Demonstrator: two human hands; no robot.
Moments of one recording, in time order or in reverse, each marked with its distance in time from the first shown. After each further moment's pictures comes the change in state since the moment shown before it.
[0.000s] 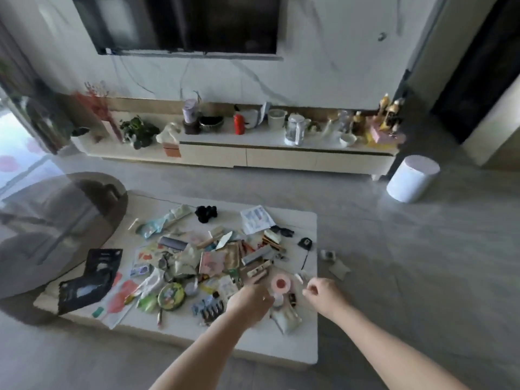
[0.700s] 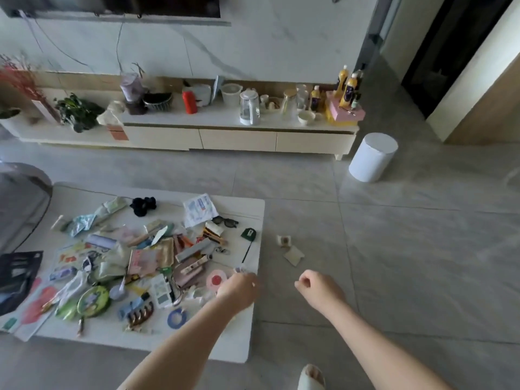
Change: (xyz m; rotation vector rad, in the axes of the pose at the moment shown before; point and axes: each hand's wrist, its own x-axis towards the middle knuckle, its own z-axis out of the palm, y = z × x) left_hand 0.089 0.204 0.081 -0.082 -0.109 -0.033; right_hand 0.057 0.222 -0.081 0.062 0.013 0.162
